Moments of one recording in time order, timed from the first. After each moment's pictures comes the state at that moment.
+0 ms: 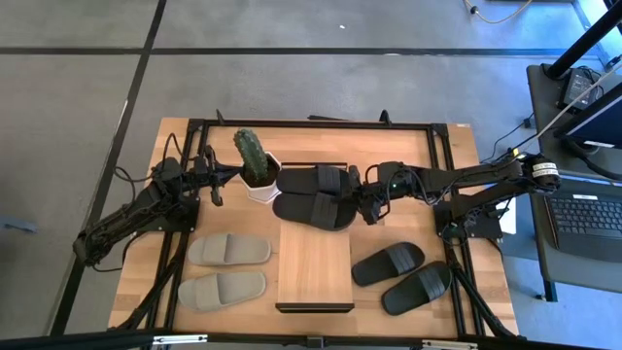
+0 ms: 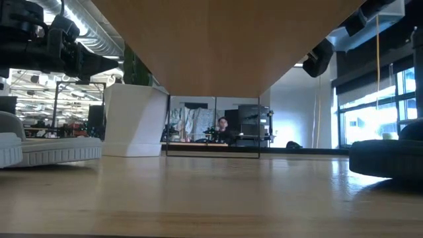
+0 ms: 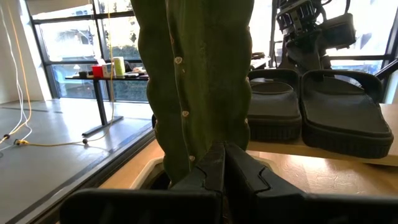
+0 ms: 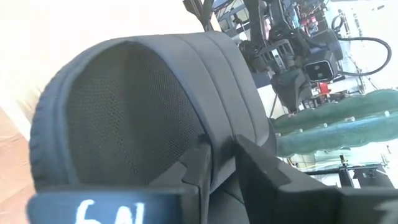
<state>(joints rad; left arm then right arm) 0.66 0.01 0.02 0.04 0.36 0.00 -0.02 1.28 0.72 0.19 -0.12 -1.13</state>
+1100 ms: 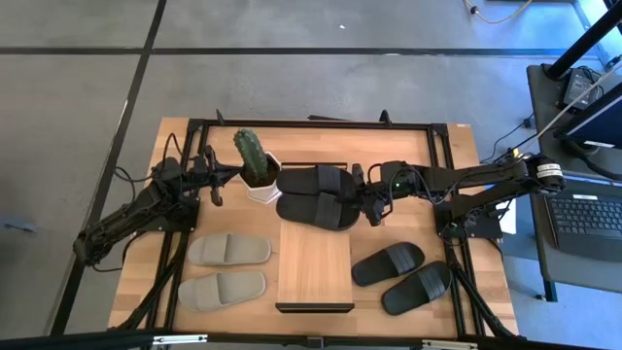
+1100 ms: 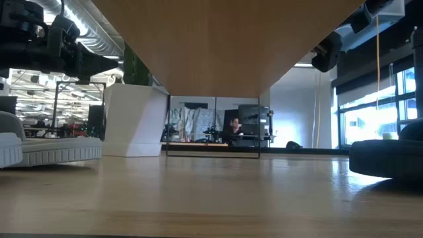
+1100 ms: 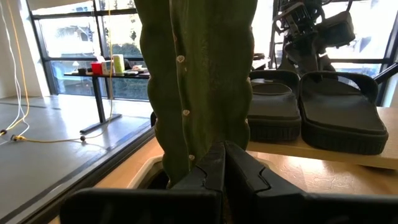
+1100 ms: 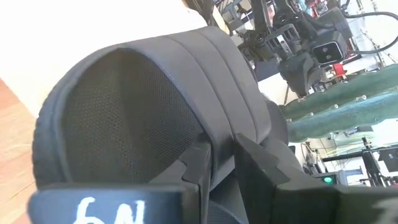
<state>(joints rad) 0.66 0.01 0.02 0.04 0.36 -0.02 -0.02 1.23 0.72 0.11 -0.12 -1.02</state>
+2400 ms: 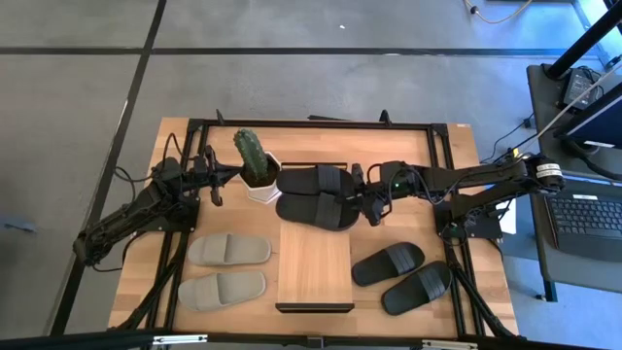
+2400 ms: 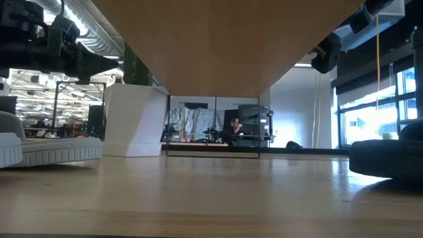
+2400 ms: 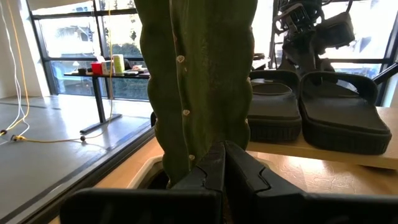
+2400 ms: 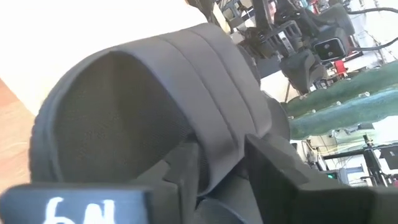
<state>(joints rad) 0.67 0.01 0.02 0.04 0.36 -0.02 -0.02 1.24 0.72 0.12 -0.11 -1.02</state>
